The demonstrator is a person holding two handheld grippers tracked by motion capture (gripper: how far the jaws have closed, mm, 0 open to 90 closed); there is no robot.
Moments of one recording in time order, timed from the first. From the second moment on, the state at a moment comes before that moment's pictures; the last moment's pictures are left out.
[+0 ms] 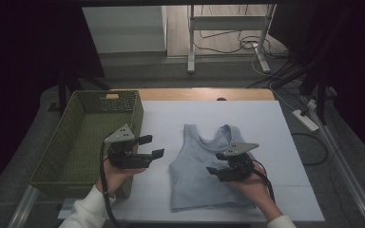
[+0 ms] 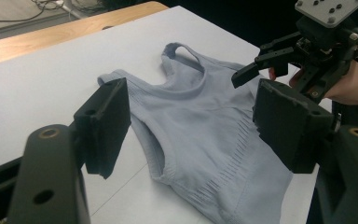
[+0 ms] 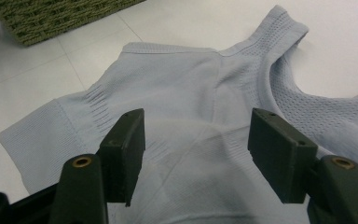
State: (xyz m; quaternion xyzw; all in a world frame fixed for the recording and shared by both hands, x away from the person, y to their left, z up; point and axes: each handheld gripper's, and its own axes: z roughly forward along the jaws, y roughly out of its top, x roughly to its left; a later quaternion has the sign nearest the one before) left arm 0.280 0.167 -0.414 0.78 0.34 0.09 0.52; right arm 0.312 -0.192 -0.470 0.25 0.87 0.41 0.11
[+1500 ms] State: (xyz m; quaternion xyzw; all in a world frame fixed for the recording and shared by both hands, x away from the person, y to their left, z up) left arm 0.280 0.171 -0.413 0.78 0.35 0.10 0.51; right arm 0.281 -0.138 -0.475 0.18 0.89 0.42 0.08
